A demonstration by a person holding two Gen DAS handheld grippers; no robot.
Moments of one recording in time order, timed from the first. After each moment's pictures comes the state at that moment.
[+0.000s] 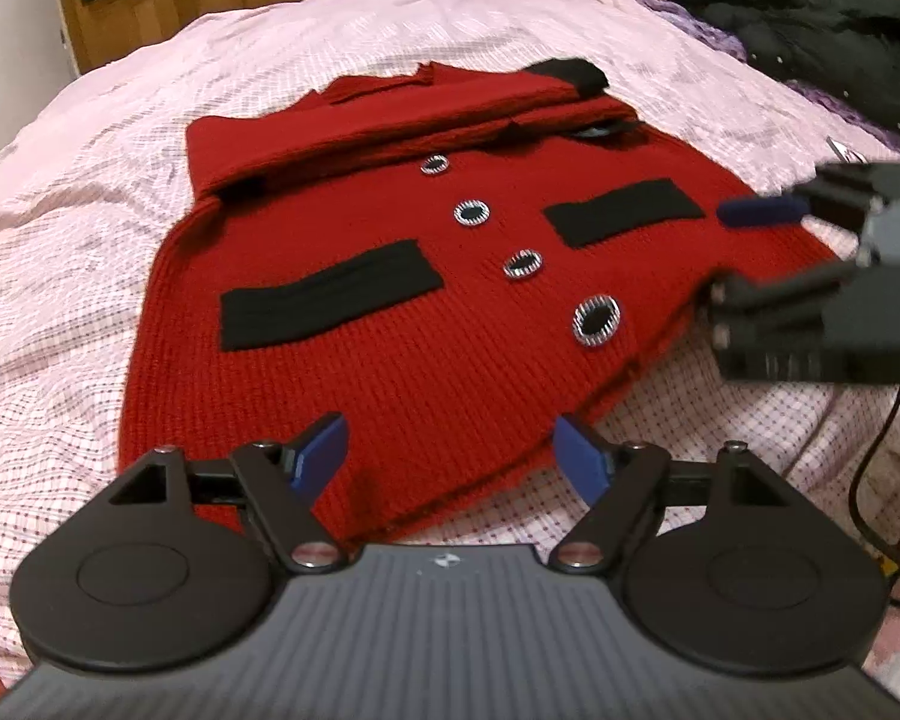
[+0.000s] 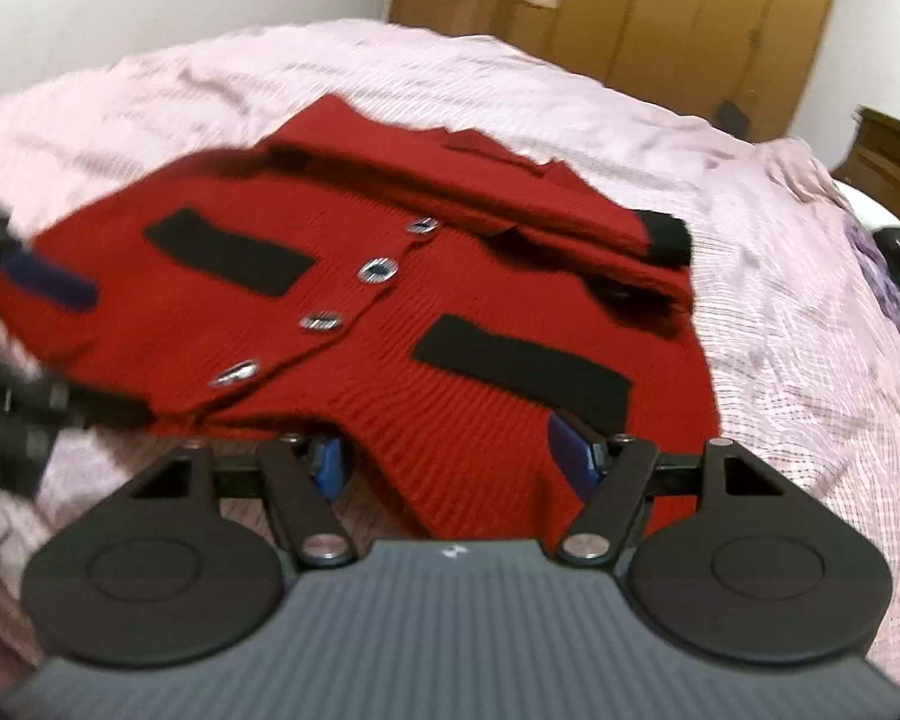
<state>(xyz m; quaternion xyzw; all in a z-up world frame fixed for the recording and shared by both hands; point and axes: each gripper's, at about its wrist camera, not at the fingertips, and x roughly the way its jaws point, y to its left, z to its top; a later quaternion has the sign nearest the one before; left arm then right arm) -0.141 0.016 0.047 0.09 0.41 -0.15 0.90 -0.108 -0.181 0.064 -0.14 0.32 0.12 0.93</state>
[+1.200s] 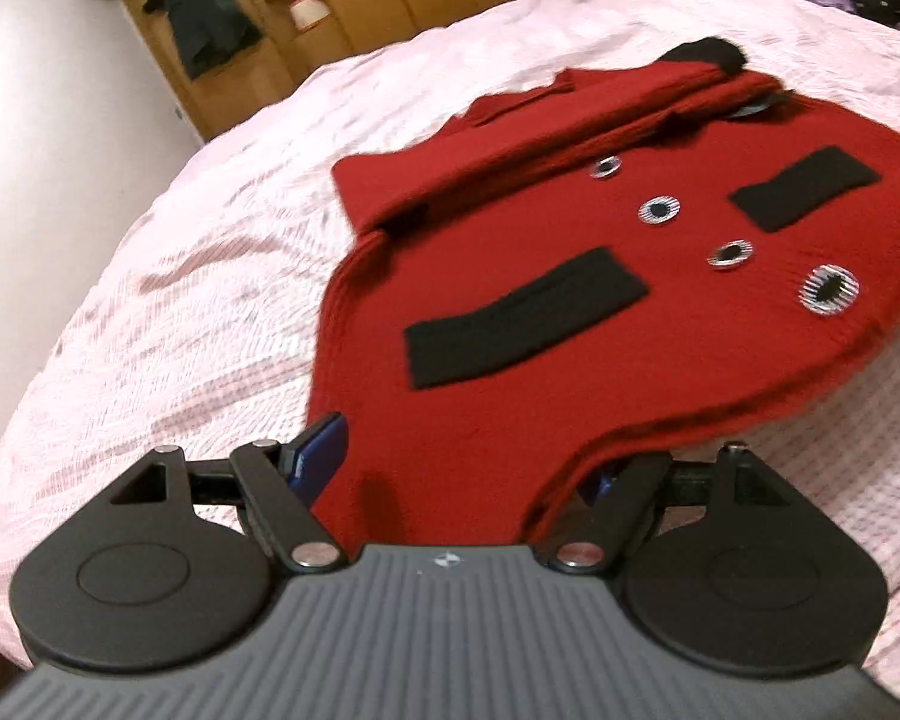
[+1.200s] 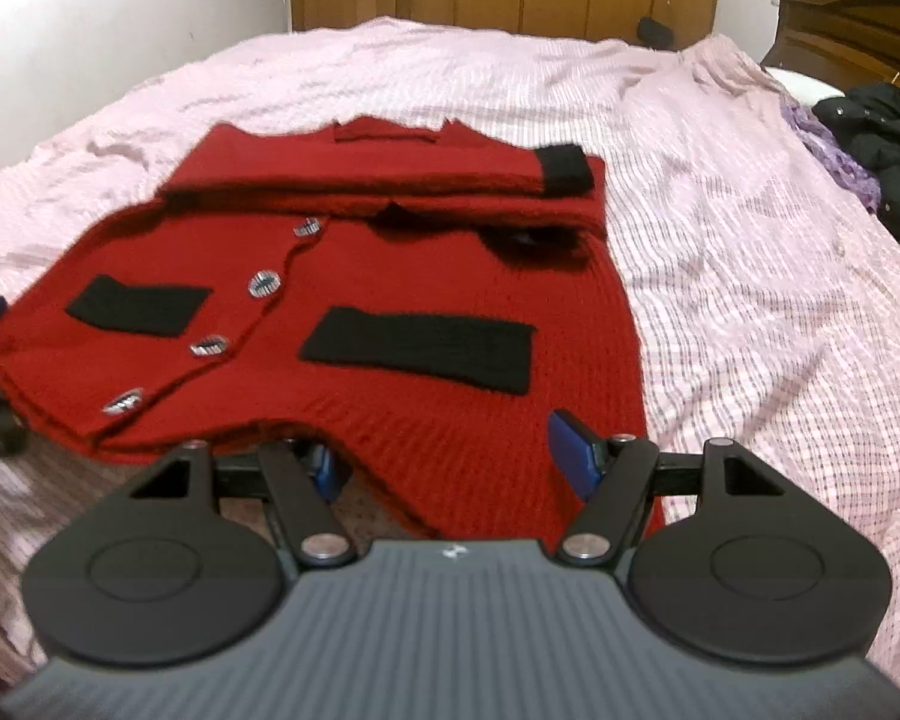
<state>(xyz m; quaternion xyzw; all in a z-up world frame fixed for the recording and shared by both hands) -0.116 0.042 0.030 0.21 0.35 -0.01 0.91 -0.094 -0.233 0.056 -0.04 0.37 0.07 0.93</state>
